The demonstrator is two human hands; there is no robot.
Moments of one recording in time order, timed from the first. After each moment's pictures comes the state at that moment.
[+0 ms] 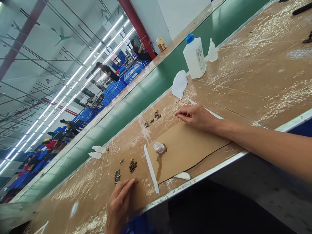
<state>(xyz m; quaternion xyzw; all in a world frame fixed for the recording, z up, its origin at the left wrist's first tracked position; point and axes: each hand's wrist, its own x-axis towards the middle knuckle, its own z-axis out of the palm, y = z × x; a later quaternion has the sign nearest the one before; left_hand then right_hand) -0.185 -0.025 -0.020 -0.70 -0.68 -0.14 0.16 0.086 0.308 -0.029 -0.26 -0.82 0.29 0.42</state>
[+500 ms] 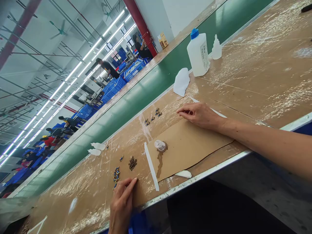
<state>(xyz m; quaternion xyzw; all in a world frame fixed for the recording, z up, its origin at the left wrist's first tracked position) -0.177 -0.031 -0.042 -0.66 -0.70 -0.19 0.18 0.085 0.309 -0.031 -0.28 -0.82 0.28 0.41</state>
